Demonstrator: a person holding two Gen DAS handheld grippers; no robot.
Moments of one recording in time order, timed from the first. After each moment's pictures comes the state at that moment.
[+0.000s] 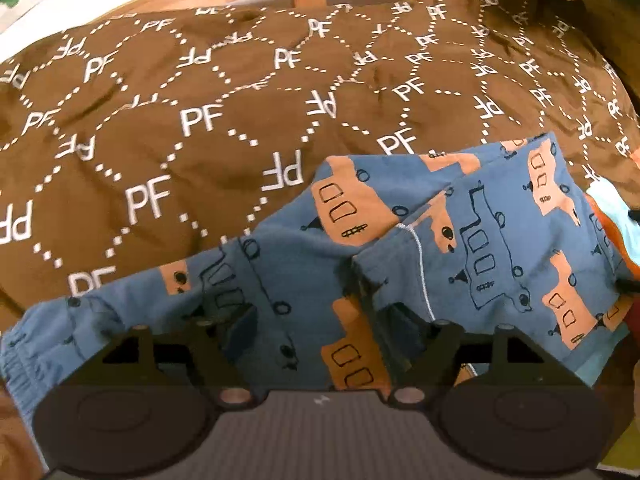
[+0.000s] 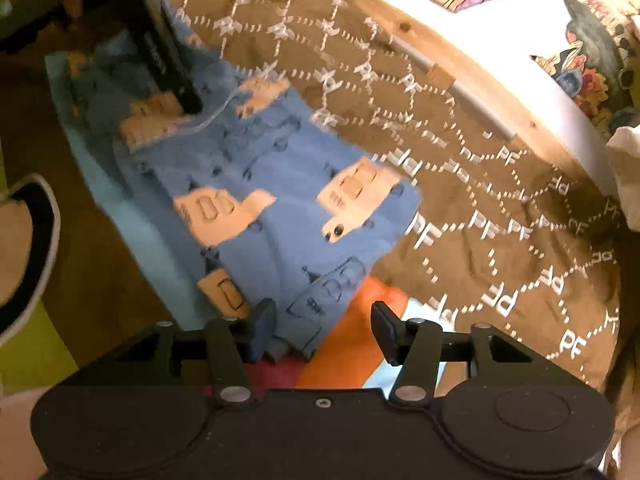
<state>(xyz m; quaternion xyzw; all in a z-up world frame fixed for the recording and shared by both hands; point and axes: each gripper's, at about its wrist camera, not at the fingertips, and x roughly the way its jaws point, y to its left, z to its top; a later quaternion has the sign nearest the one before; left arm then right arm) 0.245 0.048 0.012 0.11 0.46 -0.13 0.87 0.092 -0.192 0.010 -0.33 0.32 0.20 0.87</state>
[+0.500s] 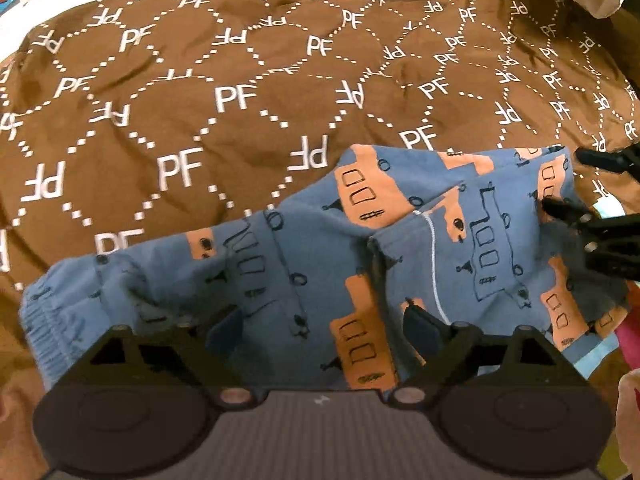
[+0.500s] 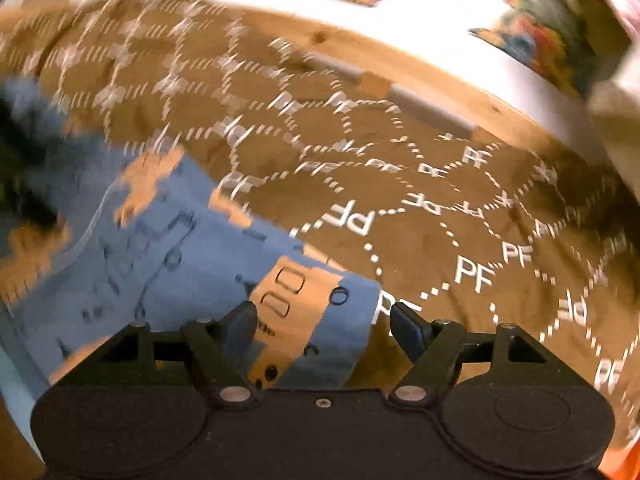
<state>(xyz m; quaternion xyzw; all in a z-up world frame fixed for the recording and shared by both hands) 0.234 0.061 0.022 0.08 0.48 -0.10 0.87 0.185 -0.176 0.009 -0.20 0.29 0.14 0.92</state>
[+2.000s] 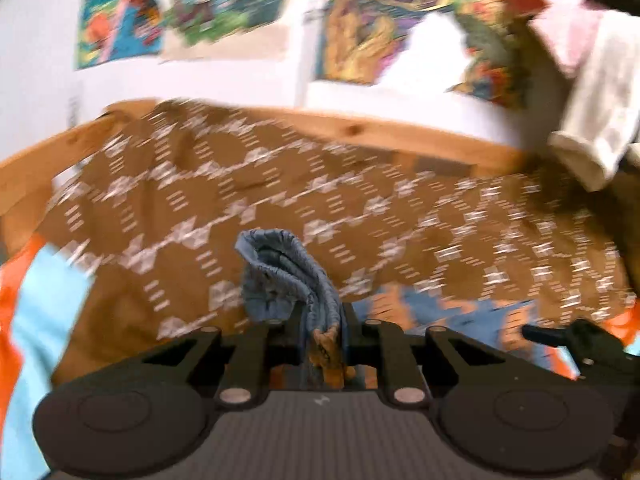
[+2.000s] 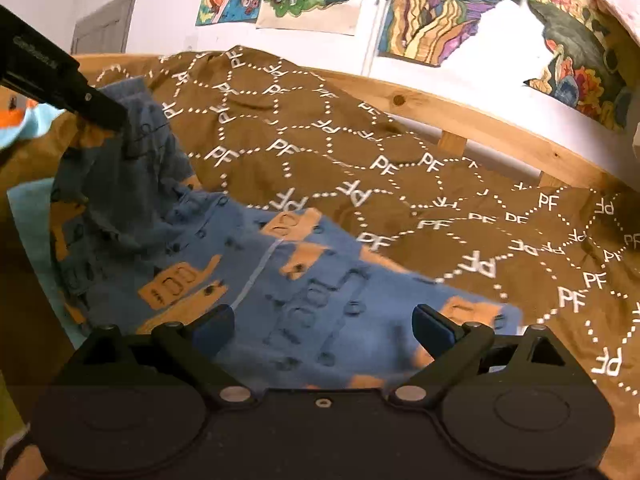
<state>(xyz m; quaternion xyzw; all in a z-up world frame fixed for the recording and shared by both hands) 0.142 0.099 0.095 -0.05 0.28 -0.05 0.96 0.132 -0.127 0.006 -0.16 0.24 0.24 0.93</state>
